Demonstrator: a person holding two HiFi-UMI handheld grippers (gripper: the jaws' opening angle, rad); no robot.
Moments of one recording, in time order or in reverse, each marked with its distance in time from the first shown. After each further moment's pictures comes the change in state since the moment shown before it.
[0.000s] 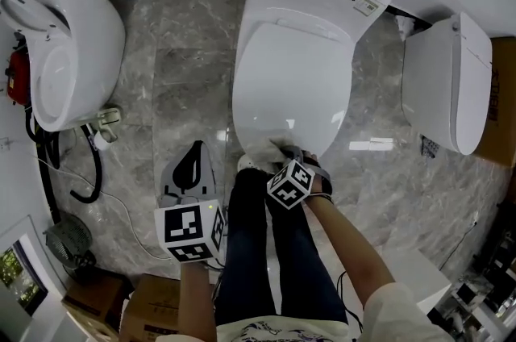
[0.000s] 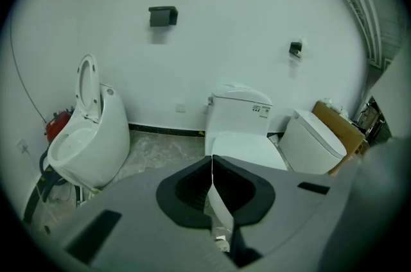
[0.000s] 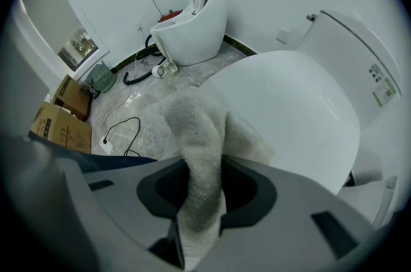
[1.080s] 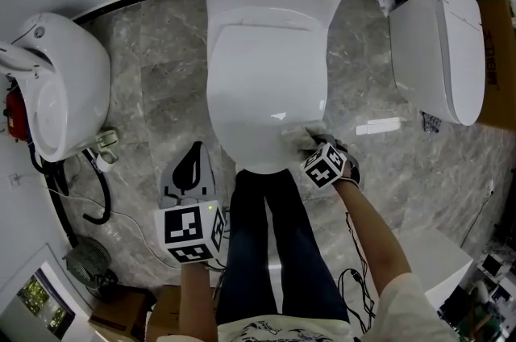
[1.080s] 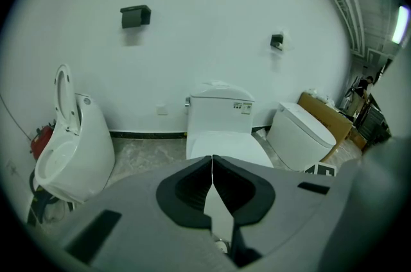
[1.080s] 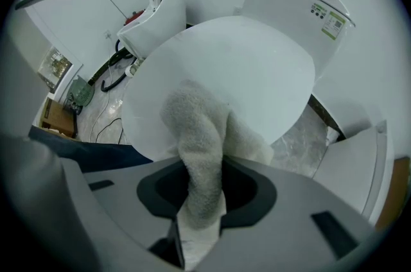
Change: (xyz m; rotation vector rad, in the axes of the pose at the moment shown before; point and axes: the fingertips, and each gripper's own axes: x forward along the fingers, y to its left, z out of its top) left arm 0.022 -0.069 0.015 0.114 0.020 -0.089; right arm -0.025 -0.092 -0.122 0.234 0.071 -0.074
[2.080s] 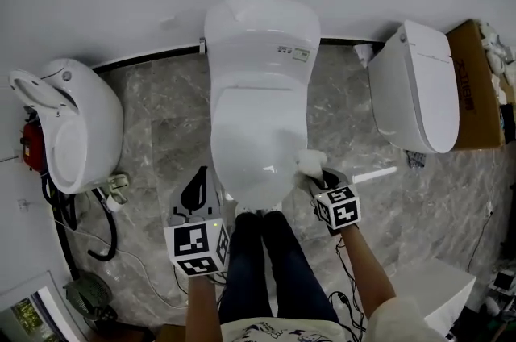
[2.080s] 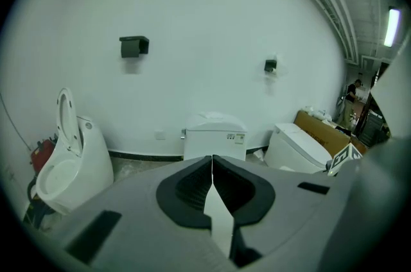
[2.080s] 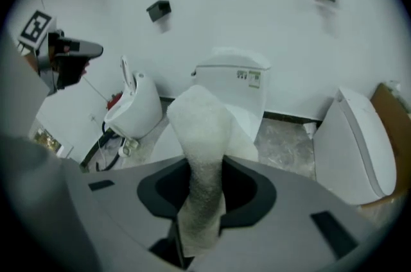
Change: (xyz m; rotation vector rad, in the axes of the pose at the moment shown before) left arm -0.059 -0.027 0.093 0.002 -0.149 -0.004; right arm -0.182 -0.040 0.047 0.441 -0.475 -0.059
